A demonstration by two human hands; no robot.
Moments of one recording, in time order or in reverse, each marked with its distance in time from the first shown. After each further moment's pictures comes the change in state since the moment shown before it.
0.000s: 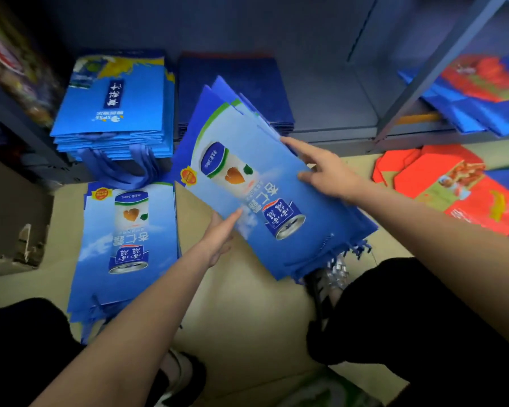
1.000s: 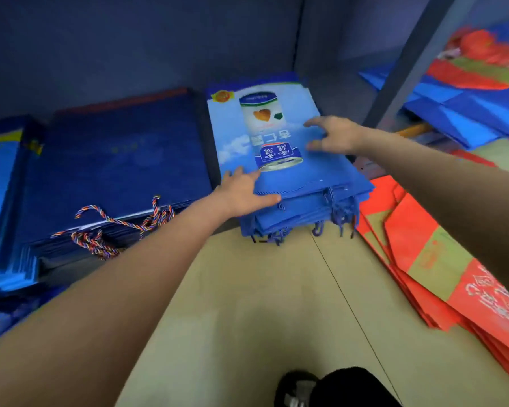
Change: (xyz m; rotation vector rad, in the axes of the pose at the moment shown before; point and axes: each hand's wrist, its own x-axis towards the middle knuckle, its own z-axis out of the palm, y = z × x) left_hand 0.191 0.211 0.207 1.341 -0.108 0.502; right_hand 0.199 0.224 -0.177 -0.351 0.010 0.266
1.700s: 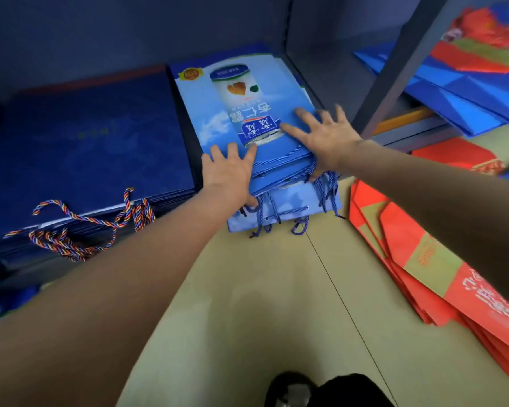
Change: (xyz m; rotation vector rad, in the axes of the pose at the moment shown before) left_hand 0.035 0.004 0.021 0.634 0.147 -0.089; right_hand 0.012 0.021 0.041 -0.759 -0.009 -0.108
